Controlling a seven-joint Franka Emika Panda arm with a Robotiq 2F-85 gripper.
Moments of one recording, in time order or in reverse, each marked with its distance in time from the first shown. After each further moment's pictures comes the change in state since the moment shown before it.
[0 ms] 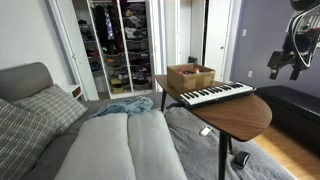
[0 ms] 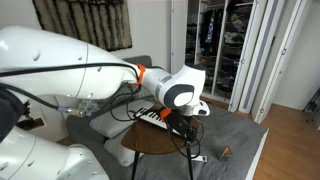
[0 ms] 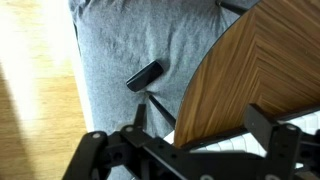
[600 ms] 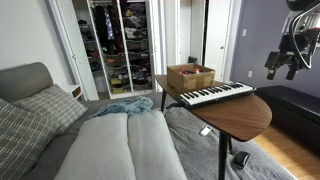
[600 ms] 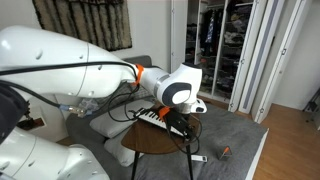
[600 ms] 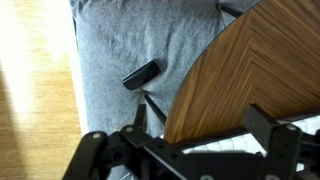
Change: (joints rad) arm 0.016 0.002 0.026 0.001 0.002 -0.002 -0.024
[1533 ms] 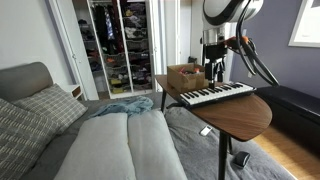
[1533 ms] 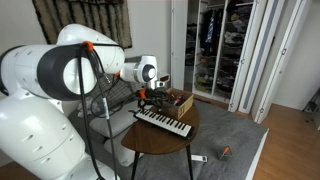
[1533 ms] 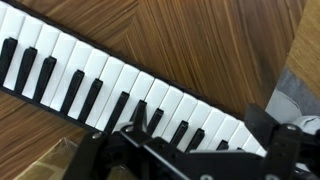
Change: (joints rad) arm 0.290 0.317 0.324 0.255 -0.023 -0.018 -0.090
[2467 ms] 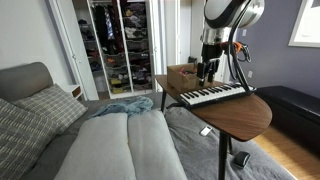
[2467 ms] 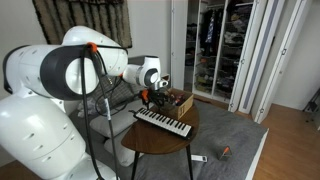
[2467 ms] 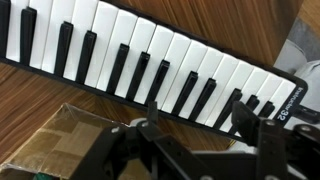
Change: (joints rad) arm -0.010 0.015 -0.019 -0.029 0.101 0.231 0.011
